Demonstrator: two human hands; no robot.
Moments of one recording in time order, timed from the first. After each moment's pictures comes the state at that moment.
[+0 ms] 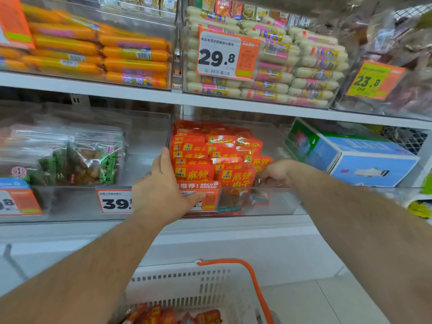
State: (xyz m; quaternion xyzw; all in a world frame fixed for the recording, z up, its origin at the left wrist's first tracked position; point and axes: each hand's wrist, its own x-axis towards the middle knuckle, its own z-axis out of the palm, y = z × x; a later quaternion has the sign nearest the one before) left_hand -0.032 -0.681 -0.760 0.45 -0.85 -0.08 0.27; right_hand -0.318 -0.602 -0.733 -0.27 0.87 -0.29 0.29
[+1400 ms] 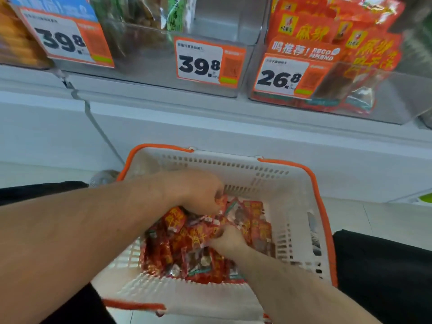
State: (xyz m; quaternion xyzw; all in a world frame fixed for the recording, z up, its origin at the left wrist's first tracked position) left_hand 0.079 -0.628 -0.867 0.23 -0.91 -0.20 -0.28; right_hand -0.008 -0.500 -1.074 -0.37 0.81 -0.11 0.45
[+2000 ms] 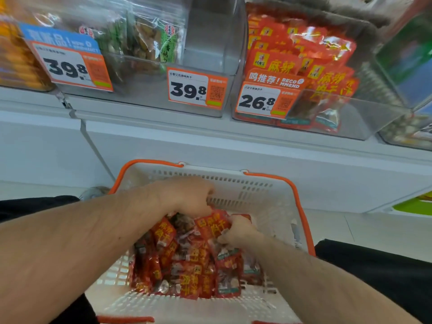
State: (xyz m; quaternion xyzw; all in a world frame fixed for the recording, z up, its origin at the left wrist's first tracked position) left_hand 0.078 -0.625 -0.858 0.29 -0.90 -0.23 -0.23; right_hand -0.063 -0.520 -1.021 -0.37 0.82 -0.05 0.44
